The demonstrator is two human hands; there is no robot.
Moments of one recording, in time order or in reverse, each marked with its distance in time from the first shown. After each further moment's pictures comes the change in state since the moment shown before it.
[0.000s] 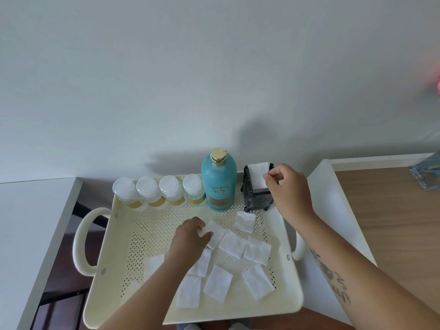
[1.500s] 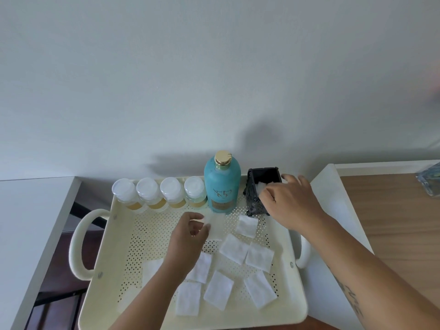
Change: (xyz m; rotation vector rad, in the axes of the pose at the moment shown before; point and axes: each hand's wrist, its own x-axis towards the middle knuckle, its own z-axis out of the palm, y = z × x) left_hand -0.015 0.014 -0.017 -0.528 0.068 -0.067; right_hand 0.003 -0.002 -0.005 -0.649 -0.504 -0.224
